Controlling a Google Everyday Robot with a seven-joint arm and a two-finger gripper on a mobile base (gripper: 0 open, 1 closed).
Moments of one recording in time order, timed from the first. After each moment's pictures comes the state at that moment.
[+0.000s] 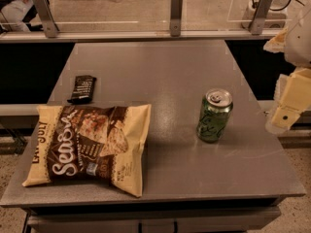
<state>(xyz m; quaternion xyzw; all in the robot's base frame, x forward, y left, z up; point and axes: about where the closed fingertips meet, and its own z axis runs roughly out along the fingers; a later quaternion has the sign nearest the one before) 0.438 -0.217 0.976 -0.60 0.78 -0.03 0.16</state>
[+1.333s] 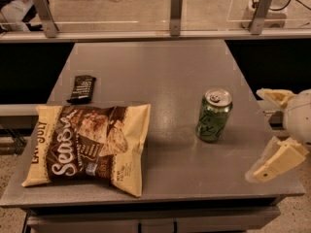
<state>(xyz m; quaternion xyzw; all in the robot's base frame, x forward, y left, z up) 0.399 -0.204 0.893 -0.56 0.76 0.06 0.32</state>
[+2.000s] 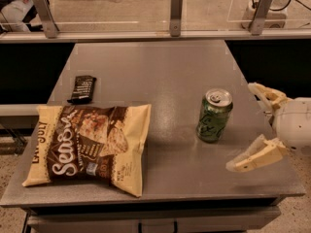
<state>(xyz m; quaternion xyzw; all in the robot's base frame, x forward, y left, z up) 0.423 -0.181 0.892 -0.53 0.69 0.11 0.47</state>
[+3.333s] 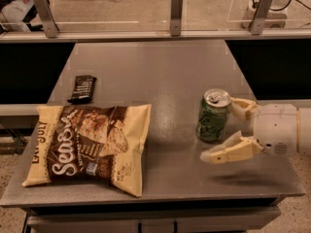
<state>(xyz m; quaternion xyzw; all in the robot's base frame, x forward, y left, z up) 0.430 -0.134 0.874 -0.48 0.68 0.27 0.49</state>
